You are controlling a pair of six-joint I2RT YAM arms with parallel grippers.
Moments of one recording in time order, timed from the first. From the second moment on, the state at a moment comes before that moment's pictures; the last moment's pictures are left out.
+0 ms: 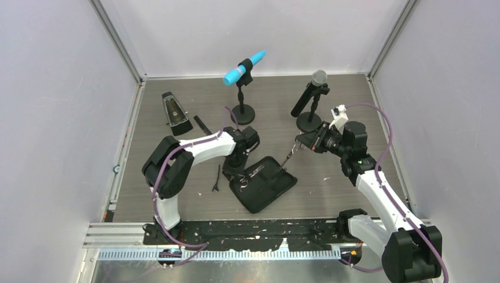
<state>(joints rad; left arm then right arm) -0.80 1.86 1.23 -0.91 -0.04 -0.50 0.14 0.96 0.58 0.03 -0.55 0.63</state>
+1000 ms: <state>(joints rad) -0.89 1.79 1.20 -0.78 0.03 -0.24 0.14 0.94 0.54 0.04 -0.59 0.62</state>
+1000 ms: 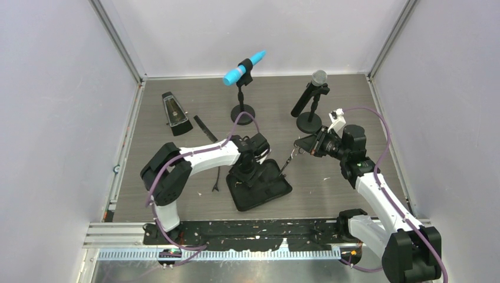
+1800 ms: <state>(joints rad) -0.90 1.84 1.24 -0.82 -0.02 -0.26 0.14 1.09 0.45 0.28 -0.56 0.64</state>
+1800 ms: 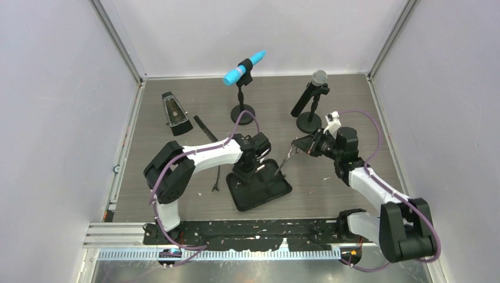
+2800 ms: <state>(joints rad) -0.74 1.59 0.86 -0.66 0.21 -0.66 0.19 1.75 0.24 1.33 -0.59 0.96</state>
